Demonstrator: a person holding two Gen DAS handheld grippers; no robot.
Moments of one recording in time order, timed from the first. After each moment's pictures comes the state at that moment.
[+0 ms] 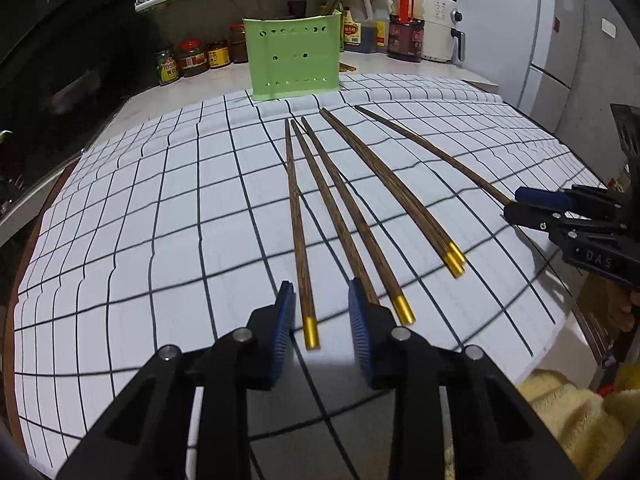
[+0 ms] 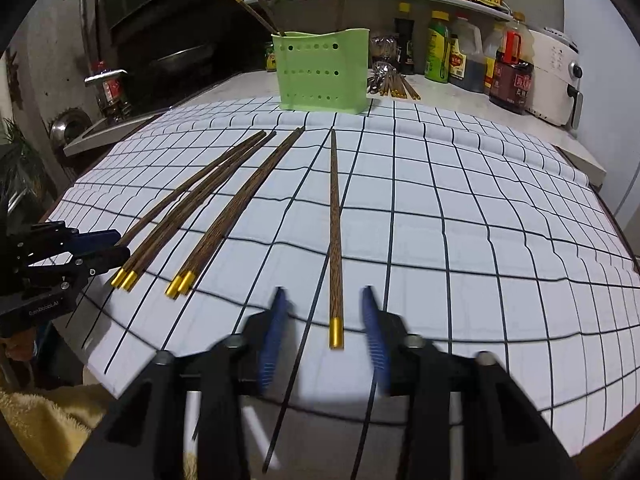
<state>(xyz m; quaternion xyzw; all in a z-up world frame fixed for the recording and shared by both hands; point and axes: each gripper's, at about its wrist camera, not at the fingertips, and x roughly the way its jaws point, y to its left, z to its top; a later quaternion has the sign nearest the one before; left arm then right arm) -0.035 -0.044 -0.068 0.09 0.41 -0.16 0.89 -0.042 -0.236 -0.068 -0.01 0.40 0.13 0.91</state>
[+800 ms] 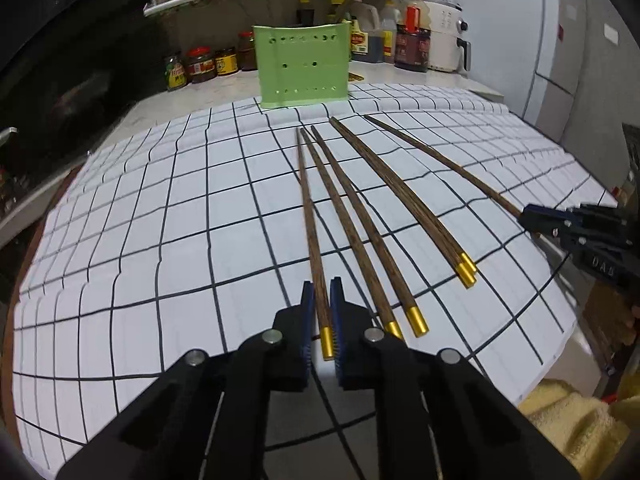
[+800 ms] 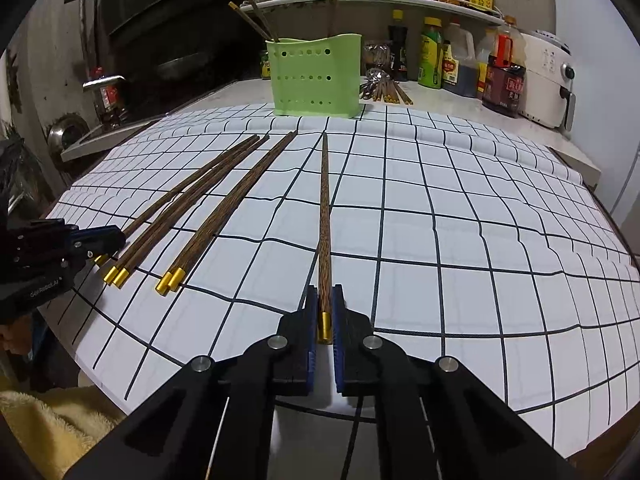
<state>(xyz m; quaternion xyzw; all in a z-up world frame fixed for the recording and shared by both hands) -0.032 -0.034 -0.069 0.07 0.40 -0.15 0.90 -0.053 -0.242 -0.070 0.00 0.39 0.12 0.91</state>
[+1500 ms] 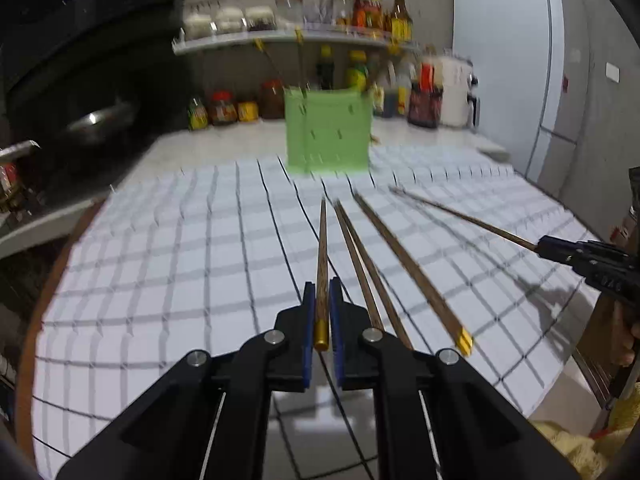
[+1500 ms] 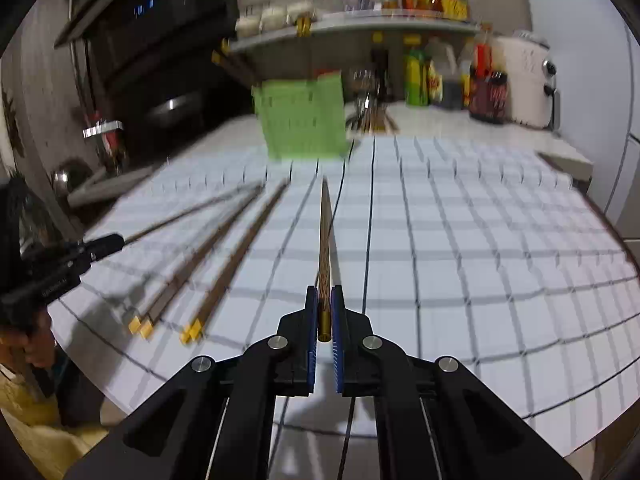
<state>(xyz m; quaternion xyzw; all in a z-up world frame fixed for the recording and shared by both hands) -0.029 -0.013 -0.015 0.04 0.31 -0.13 0.94 -0.054 -0.267 -0.020 0.06 0.32 0.12 0.94</state>
